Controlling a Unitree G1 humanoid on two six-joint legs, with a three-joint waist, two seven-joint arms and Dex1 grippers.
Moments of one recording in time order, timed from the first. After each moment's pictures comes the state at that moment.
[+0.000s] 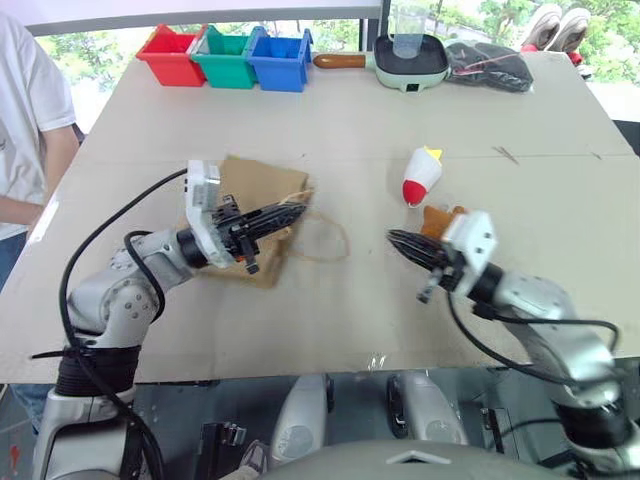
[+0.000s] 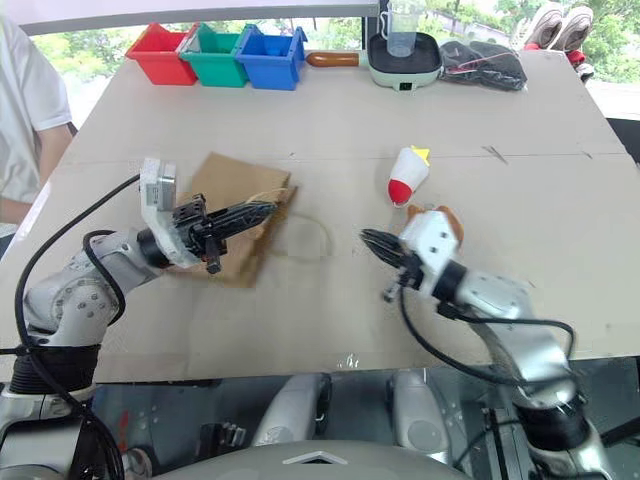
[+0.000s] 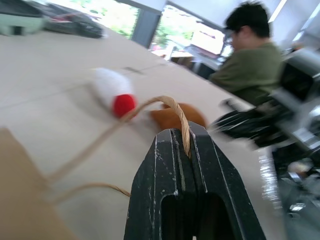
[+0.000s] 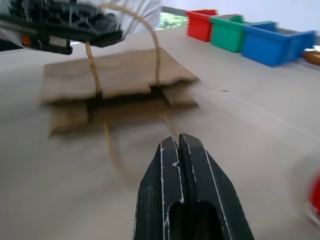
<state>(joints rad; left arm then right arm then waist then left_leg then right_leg) -0.29 0.71 0.13 -0.23 -1.02 0.68 -0.87 -0.25 -0.35 0.27 -0.42 0.29 0.43 0.57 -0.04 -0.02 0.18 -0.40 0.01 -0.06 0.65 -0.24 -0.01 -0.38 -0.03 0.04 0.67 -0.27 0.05</state>
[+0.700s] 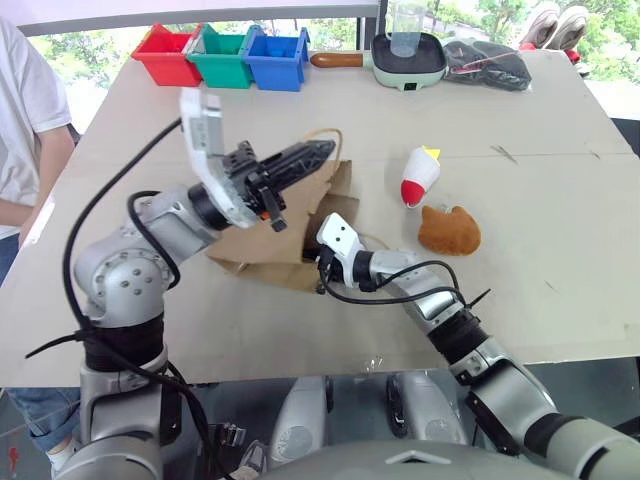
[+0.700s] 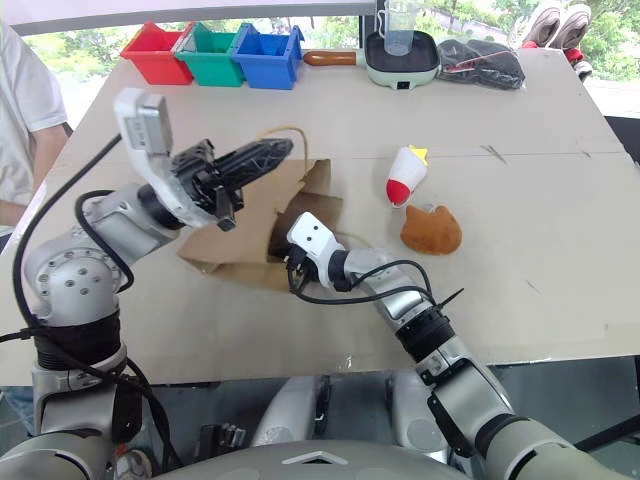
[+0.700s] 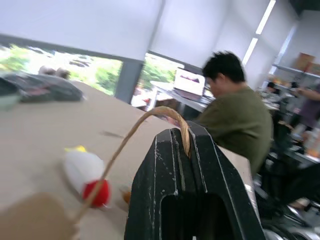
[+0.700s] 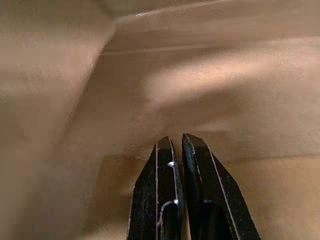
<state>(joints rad) -0.48 0.60 0.22 -0.34 -1.09 0.75 -0.65 -0.57 0.01 0.46 0.34 0.13 0.26 0.68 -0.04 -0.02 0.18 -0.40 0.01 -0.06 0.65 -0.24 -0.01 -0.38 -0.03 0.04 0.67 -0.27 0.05</state>
